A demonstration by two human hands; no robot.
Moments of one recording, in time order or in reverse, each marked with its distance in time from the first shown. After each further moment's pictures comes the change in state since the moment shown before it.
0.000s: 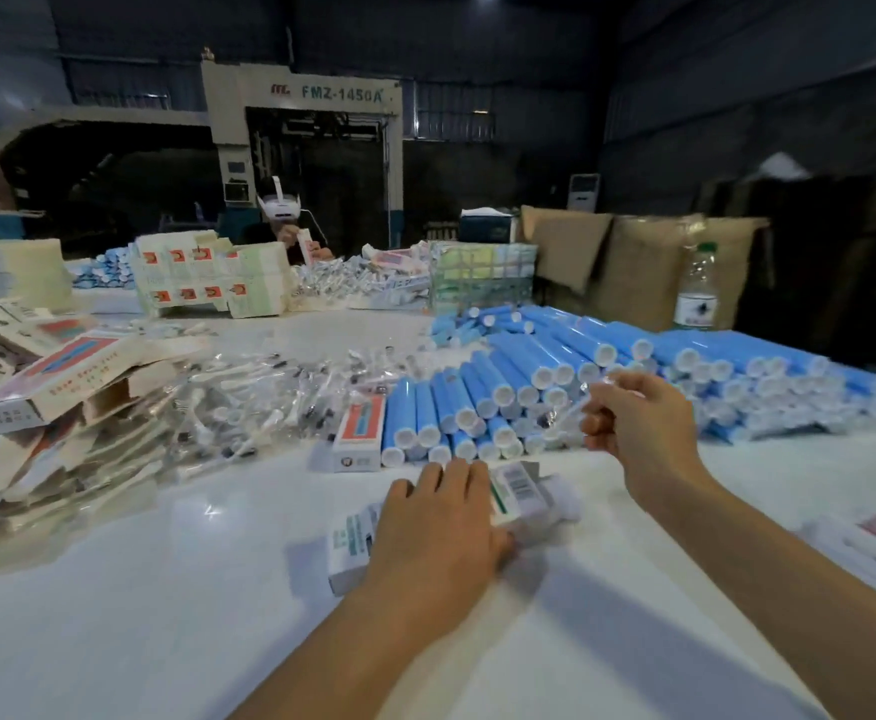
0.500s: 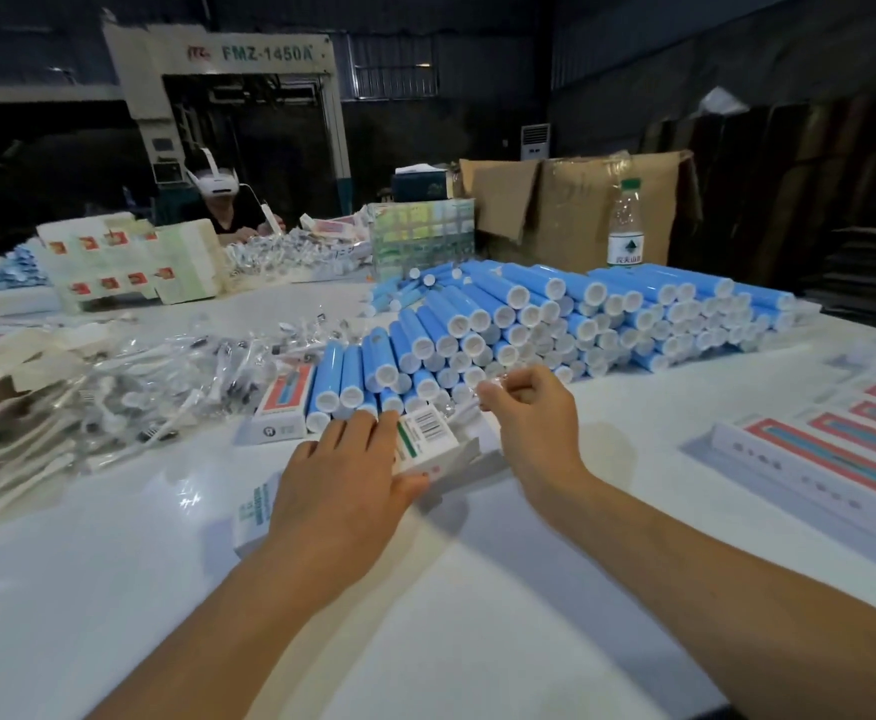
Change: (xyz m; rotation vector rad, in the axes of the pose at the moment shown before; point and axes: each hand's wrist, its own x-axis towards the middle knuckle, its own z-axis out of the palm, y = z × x) left_hand -0.004 0.000 -0.004 0.052 0.079 -0.051; right_hand -0.030 0.047 -0.012 -0.176 -0.004 -0.049
